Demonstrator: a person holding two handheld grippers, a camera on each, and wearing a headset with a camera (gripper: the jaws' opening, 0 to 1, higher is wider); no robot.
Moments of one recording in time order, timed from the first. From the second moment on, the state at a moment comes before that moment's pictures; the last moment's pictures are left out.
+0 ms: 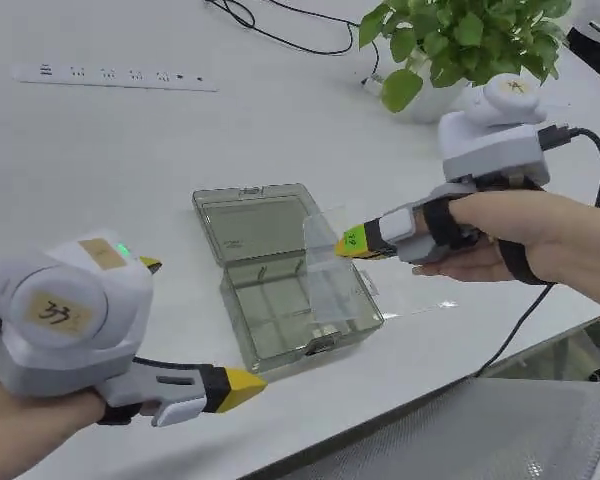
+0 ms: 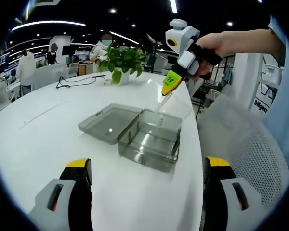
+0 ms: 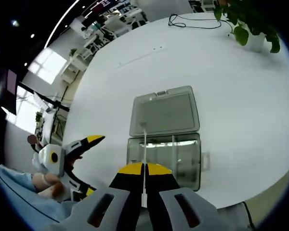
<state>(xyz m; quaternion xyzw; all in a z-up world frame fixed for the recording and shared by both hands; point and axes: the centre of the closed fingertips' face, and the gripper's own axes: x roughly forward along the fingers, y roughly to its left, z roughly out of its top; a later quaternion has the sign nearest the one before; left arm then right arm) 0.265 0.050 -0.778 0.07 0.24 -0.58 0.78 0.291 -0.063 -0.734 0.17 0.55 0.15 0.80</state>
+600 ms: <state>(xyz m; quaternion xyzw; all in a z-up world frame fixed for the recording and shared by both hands) 0.271 0.051 -0.788 0.06 0.22 -0.60 0.76 0.288 -0.055 -0.759 0.13 0.63 0.11 0.76</state>
